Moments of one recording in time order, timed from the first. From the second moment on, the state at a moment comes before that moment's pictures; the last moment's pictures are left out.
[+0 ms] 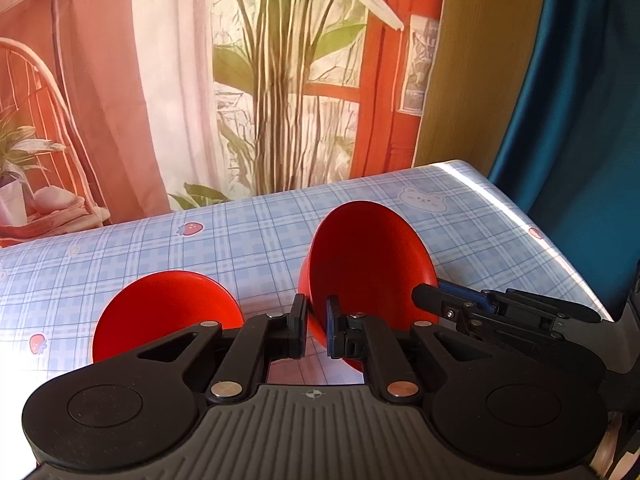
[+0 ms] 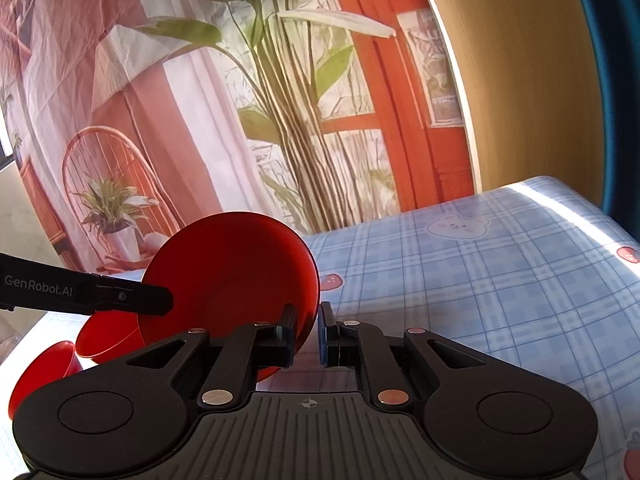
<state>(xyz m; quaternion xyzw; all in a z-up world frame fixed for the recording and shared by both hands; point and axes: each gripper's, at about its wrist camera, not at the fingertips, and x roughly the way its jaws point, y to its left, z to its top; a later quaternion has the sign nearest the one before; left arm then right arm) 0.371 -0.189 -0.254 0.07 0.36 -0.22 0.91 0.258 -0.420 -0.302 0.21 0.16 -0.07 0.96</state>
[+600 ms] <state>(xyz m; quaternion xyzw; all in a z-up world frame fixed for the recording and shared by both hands) 0.303 -0.100 -0.211 0.01 0.33 -0.22 0.92 0.228 -0.341 -0.220 0.18 0.15 -0.02 0.97</state>
